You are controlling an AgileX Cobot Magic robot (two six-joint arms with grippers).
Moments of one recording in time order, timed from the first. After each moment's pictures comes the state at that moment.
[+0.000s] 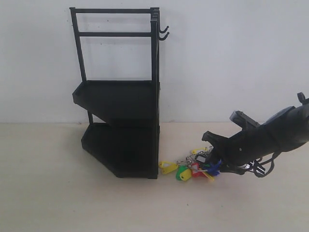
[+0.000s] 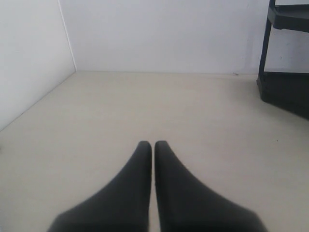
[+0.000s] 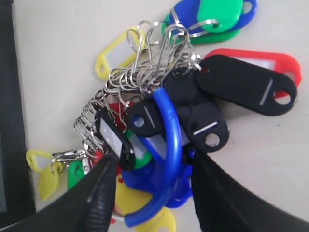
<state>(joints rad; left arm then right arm) -0.02 0.00 0.00 0.46 0.29 -0.41 0.16 2.14 -1.30 1.06 0.39 -0.46</state>
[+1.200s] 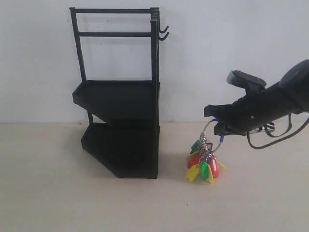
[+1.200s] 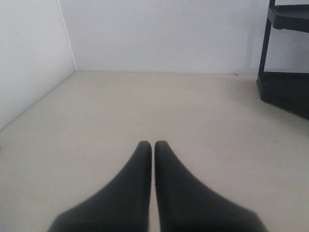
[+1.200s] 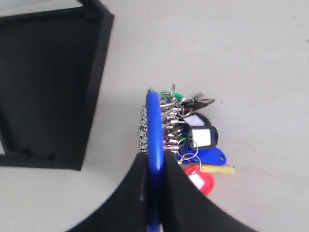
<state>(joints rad) -0.02 0.00 0.00 0.46 0.29 -0.41 0.18 1.89 -1.33 0.74 0.50 -0.49</state>
